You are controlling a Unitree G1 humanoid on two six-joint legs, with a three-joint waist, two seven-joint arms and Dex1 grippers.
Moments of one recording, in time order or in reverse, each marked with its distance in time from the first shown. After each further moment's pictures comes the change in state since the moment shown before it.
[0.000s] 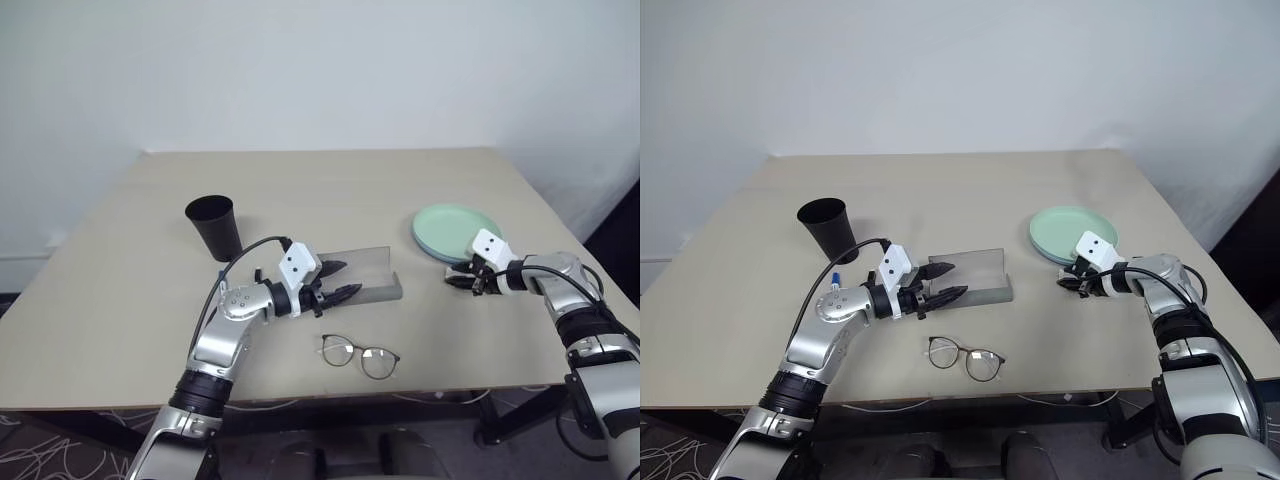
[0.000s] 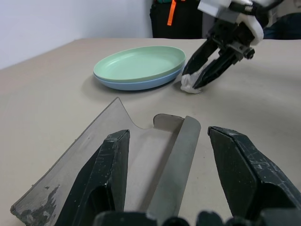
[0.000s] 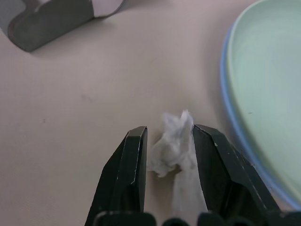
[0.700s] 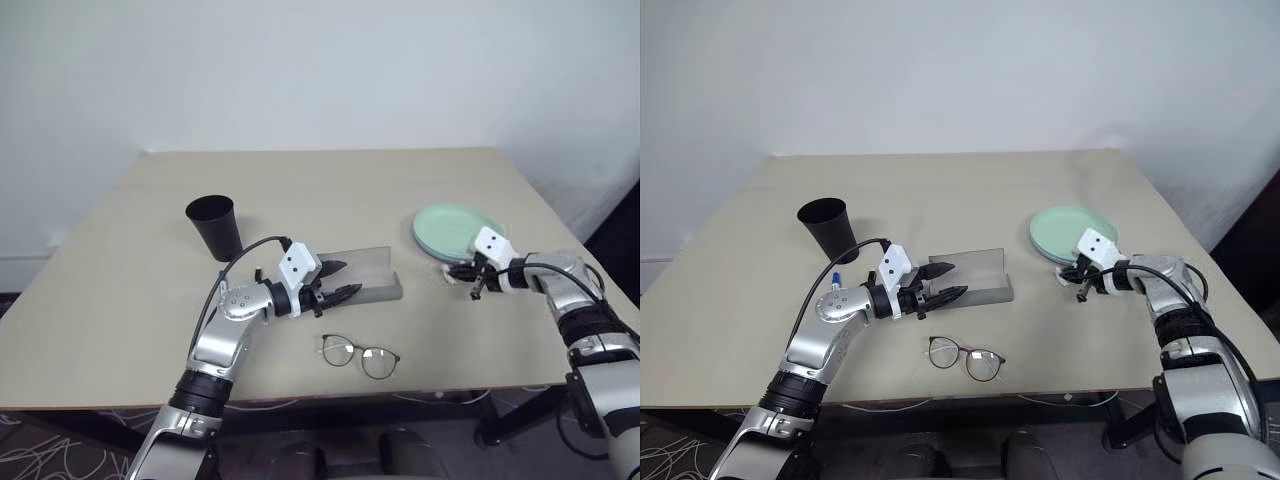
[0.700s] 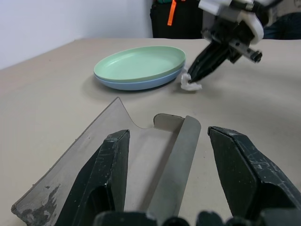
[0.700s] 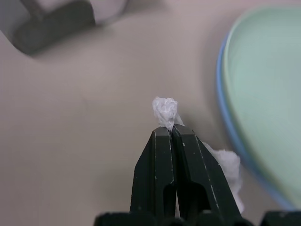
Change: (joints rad) left arm 0.000 0.000 0.000 0.000 0.000 0.000 -0.001; right arm -0.008 -0.016 -0.033 -0.056 0.044 -0.014 0.056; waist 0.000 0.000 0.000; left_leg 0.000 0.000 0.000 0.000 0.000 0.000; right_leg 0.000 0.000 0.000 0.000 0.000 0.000
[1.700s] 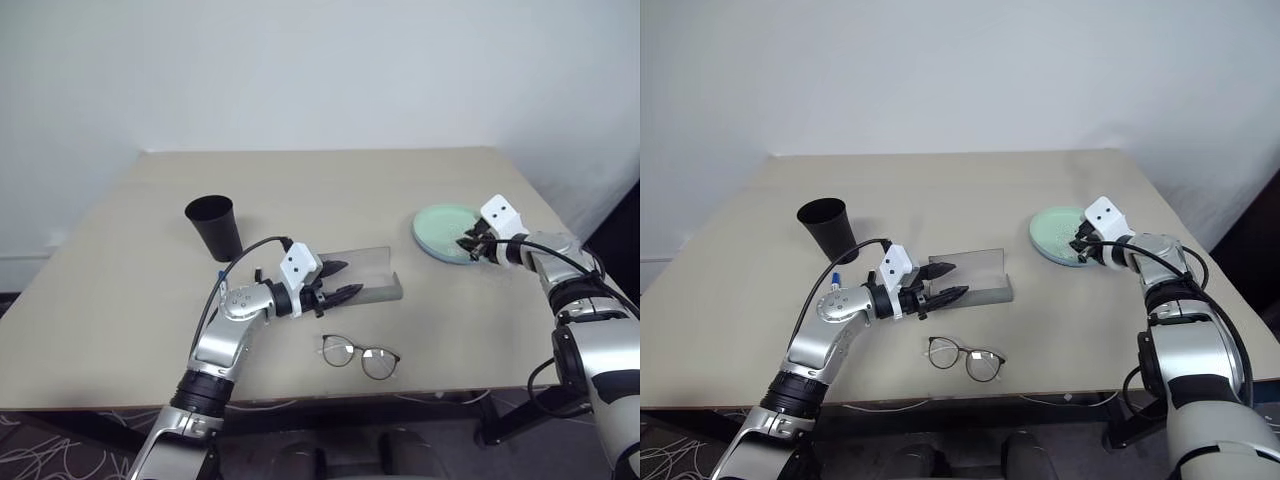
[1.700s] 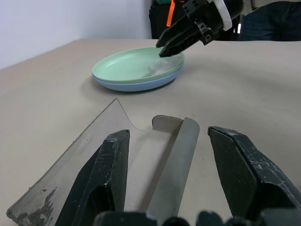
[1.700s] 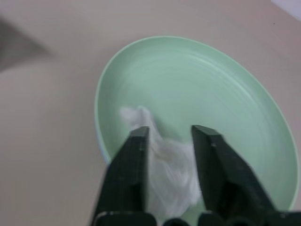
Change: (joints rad) left arm 0.000 -0.007 0.000 0.000 0.000 0.000 -0.001; right arm -0.232 0.068 -0.040 0.399 -0.070 -0.065 -0.317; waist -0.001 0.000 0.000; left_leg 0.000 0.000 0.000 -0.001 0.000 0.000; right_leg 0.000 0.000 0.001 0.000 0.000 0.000
